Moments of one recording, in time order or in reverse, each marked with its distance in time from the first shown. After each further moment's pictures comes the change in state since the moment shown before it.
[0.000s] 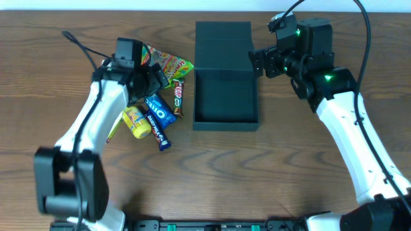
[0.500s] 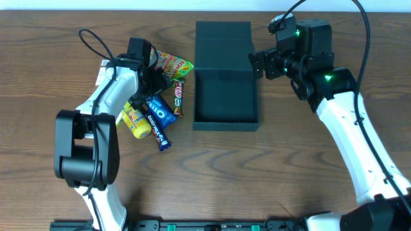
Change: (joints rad) left arm 0.002 0.232 0.098 -0.027 -0.008 -0.082; right arm 0.000 0.000 0.000 -0.024 0.001 0.011
